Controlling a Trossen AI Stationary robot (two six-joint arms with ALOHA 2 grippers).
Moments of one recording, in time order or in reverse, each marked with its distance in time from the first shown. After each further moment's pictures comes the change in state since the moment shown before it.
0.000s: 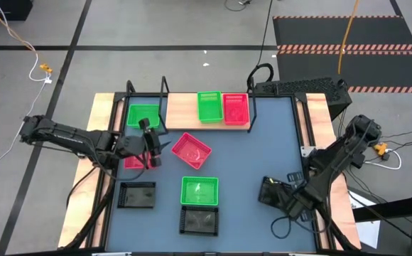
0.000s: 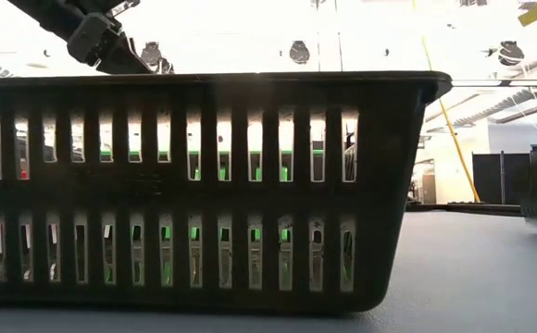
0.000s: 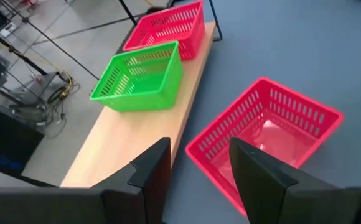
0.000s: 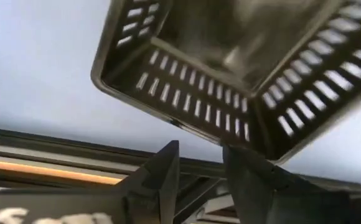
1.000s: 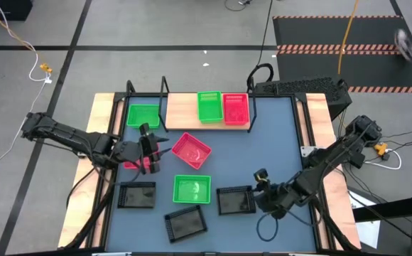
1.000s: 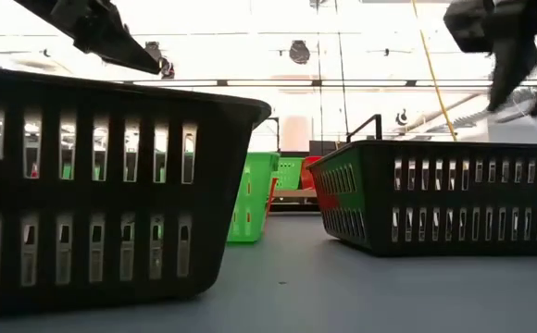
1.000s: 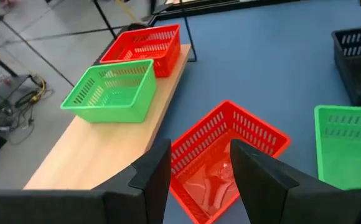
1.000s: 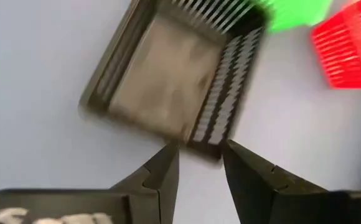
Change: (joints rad) left arm -0.098 -0.001 0.015 0.022 0.000 -0.122; right arm -0.154 0.012 0.040 0.512 0.552 -0.607
